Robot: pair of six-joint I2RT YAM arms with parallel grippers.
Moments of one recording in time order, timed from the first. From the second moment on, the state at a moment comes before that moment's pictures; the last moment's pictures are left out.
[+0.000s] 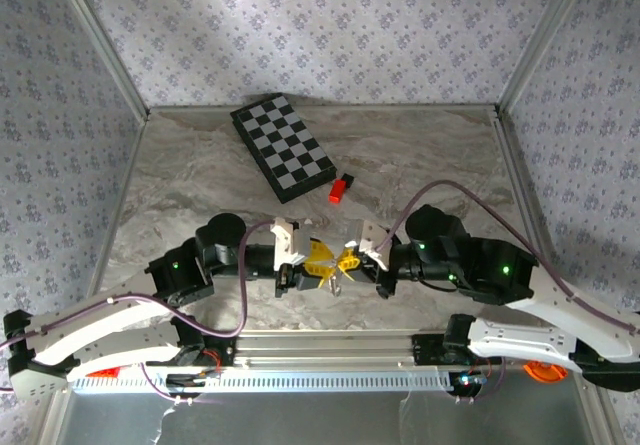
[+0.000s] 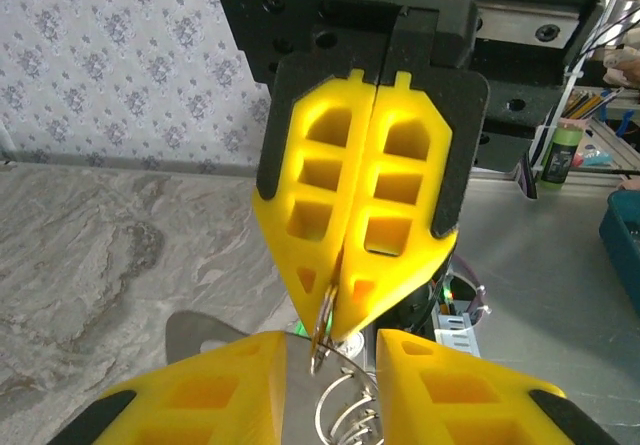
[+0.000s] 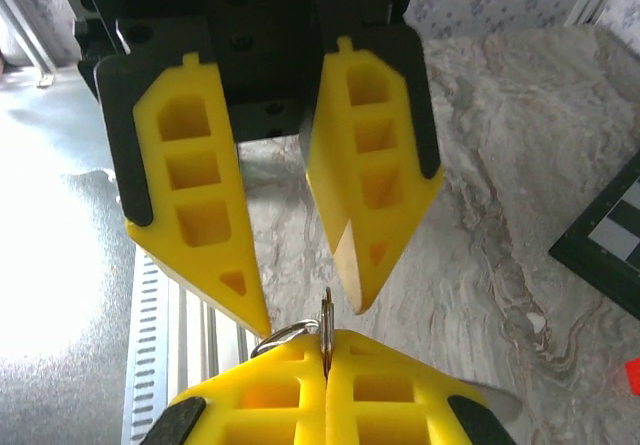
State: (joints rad) left arm -1.12 0.85 0.84 -0.17 0.41 0.03; right arm 1.16 0.87 1.14 -0.76 -0.18 -0.14
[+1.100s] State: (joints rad) left arm -1.12 0.87 0.84 -0.17 0.42 0.04; right arm 1.17 0.86 1.14 -0.78 -0.18 -0.15
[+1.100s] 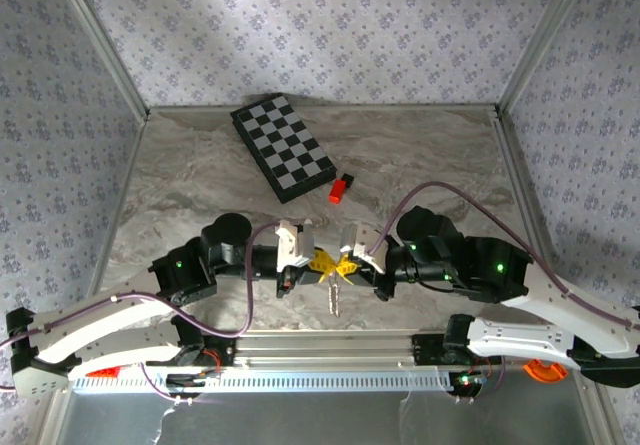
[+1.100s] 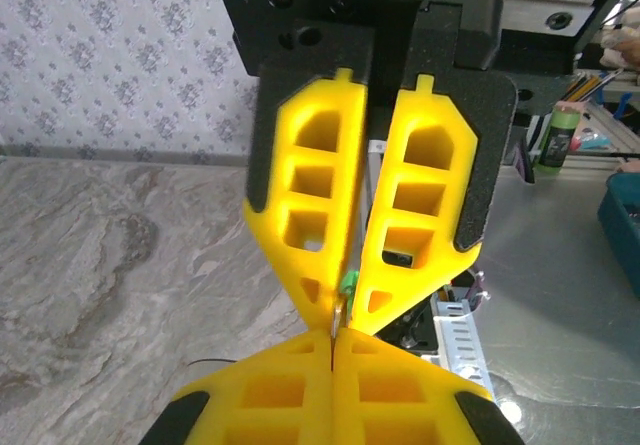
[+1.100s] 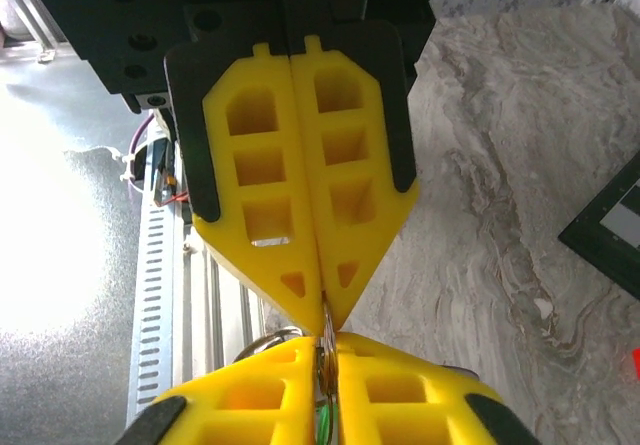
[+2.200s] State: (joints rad) left arm -1.12 0.85 0.84 -0.03 0.46 0.01; right arm 1.12 0.73 1.06 -0.70 -0.22 -0.11
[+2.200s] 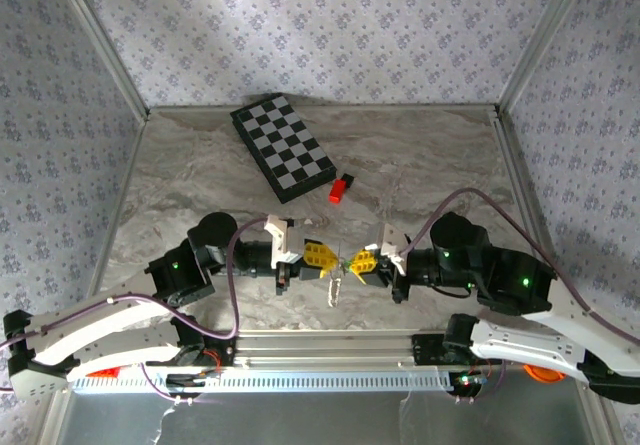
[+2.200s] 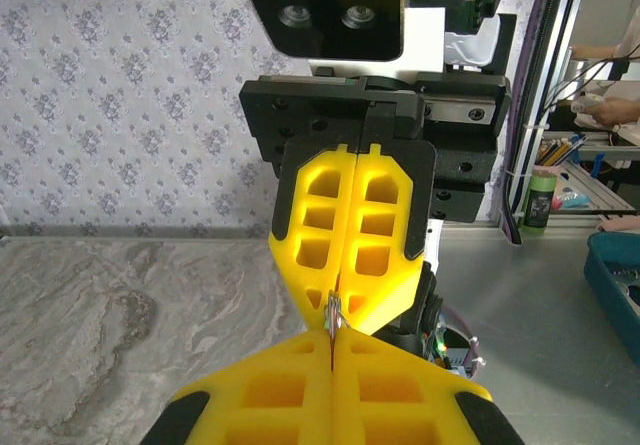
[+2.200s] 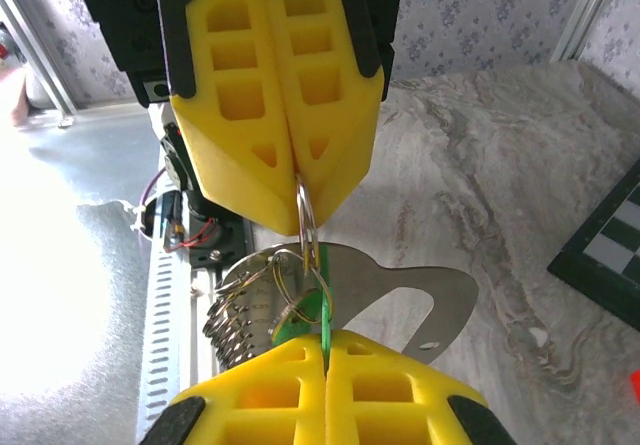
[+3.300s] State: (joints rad) left arm -1.12 0.86 0.81 0.07 0.49 -0.04; right arm 1.11 0.65 1.01 -0.63 -0.19 -0.11
